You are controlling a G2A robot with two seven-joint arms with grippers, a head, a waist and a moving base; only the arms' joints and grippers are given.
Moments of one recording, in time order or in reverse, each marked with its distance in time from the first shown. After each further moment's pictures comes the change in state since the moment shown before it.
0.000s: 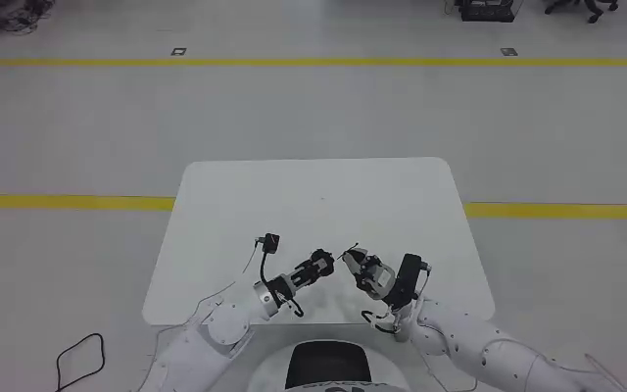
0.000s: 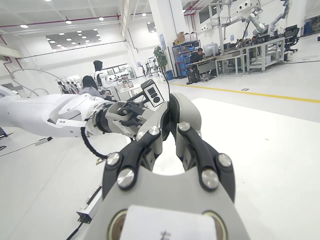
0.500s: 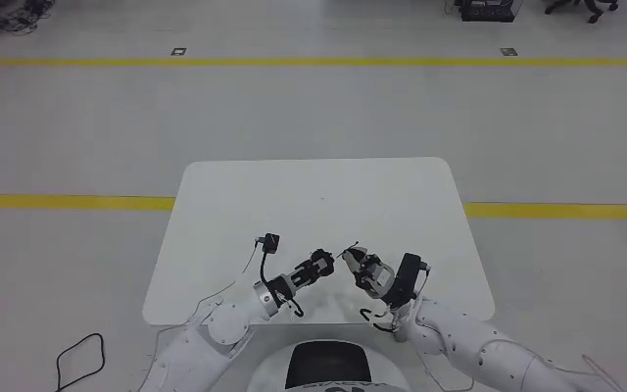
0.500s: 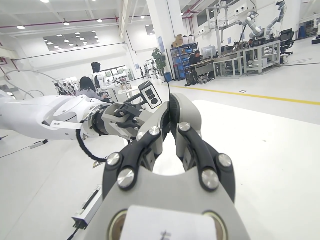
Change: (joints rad) left arm 0.000 0.000 0.000 0.000 0.000 0.000 0.000; right arm -0.014 -0.020 0.027 0.019 -0.015 0.000 -0.005
